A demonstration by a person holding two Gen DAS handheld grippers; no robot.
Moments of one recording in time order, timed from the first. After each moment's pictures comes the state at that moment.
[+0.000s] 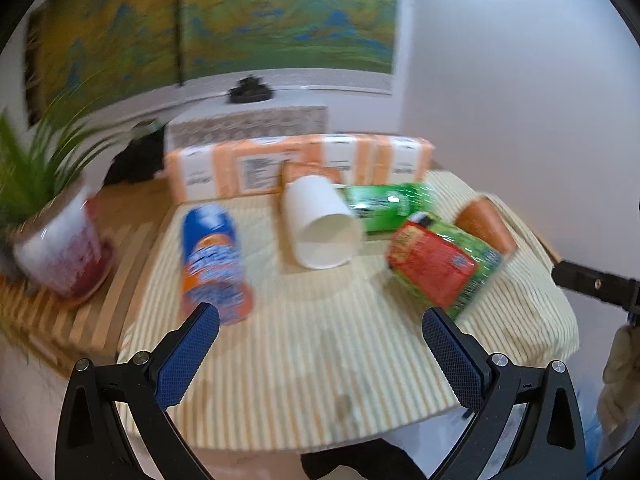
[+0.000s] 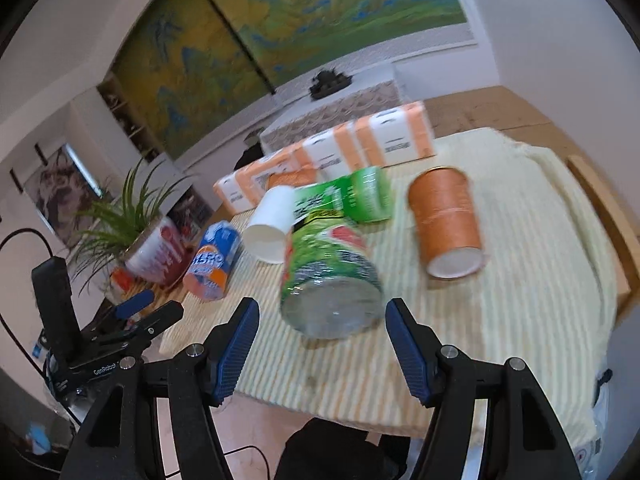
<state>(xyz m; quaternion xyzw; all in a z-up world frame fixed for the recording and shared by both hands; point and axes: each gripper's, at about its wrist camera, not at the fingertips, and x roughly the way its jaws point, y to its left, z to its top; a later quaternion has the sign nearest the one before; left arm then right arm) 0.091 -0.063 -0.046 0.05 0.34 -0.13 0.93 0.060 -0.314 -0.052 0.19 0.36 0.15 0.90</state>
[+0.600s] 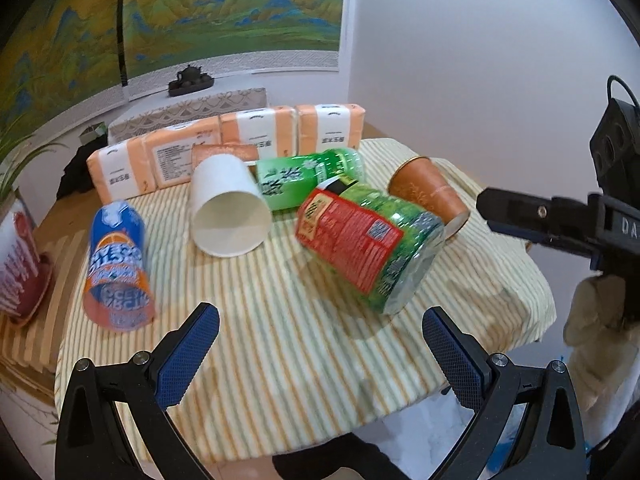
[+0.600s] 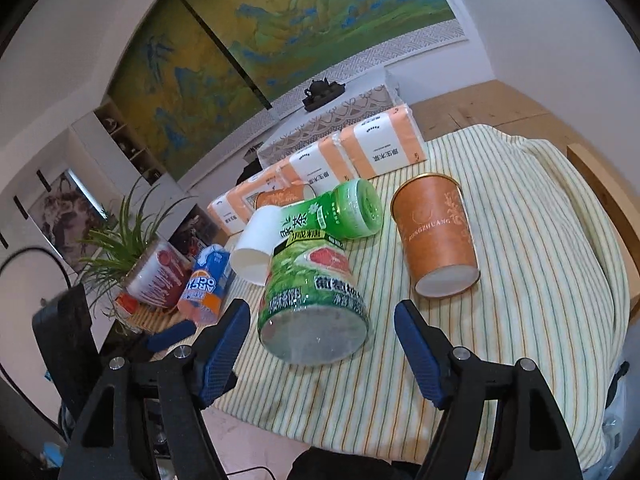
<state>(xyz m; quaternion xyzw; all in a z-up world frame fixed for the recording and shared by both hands) 0.093 -0.113 -0.074 0.05 0.36 -0.21 0.91 0.086 -0.332 -0.066 0.23 0.35 0.16 0.89</state>
